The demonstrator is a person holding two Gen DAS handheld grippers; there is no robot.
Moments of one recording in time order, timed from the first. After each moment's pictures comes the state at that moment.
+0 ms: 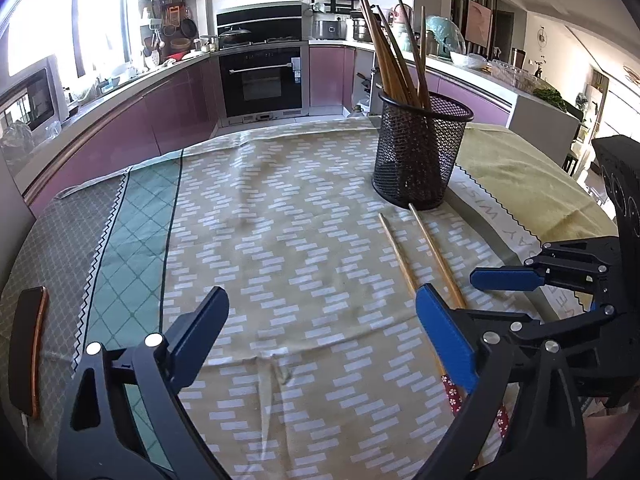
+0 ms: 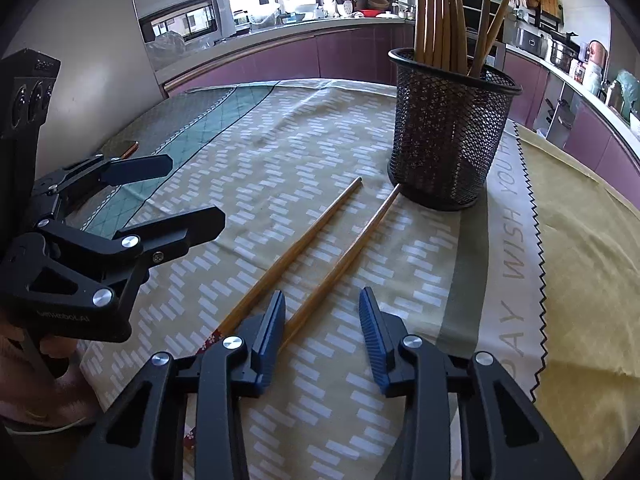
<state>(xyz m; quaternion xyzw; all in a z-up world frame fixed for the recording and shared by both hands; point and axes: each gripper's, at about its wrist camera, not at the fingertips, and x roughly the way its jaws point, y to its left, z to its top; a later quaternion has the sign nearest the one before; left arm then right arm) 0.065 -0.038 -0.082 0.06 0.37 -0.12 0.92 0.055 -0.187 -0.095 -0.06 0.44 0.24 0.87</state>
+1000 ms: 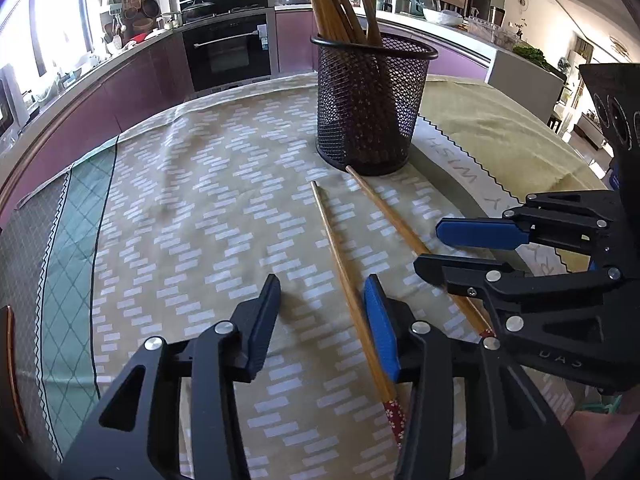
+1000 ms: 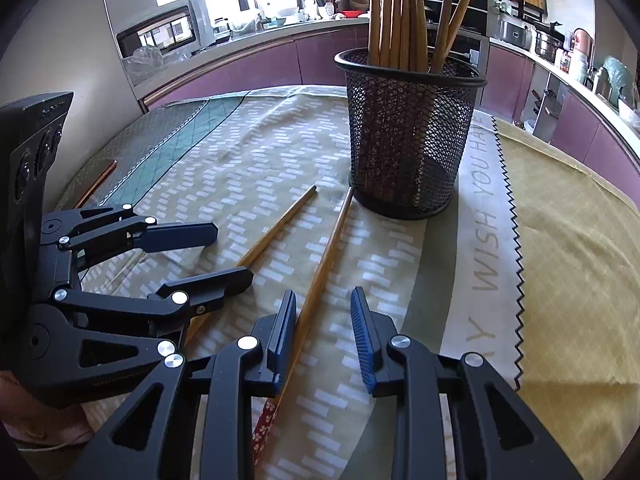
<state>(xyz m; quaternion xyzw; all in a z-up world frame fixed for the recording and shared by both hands) 0.091 -0.085 -0.109 0.08 0.43 -0.16 0.88 0.079 -0.203 -0.097 -0.04 0.43 0.22 0.87</state>
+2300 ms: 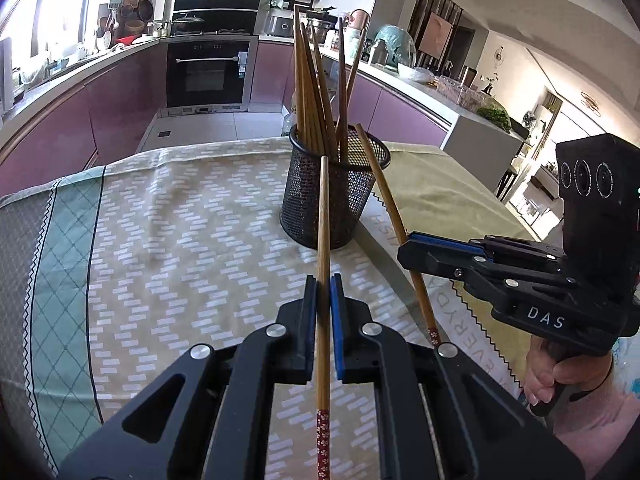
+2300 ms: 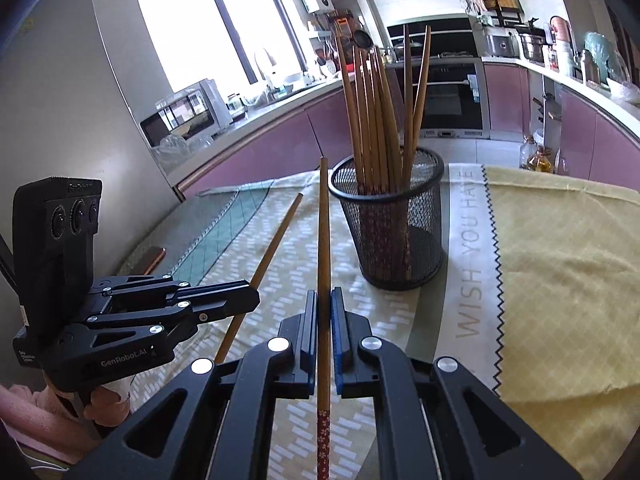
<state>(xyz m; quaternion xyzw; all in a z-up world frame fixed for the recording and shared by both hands) 0.087 -0.068 -0.052 -0.02 0.38 -0.24 0.90 0.069 -0.246 -0.045 0.08 0.34 0.27 0.90</state>
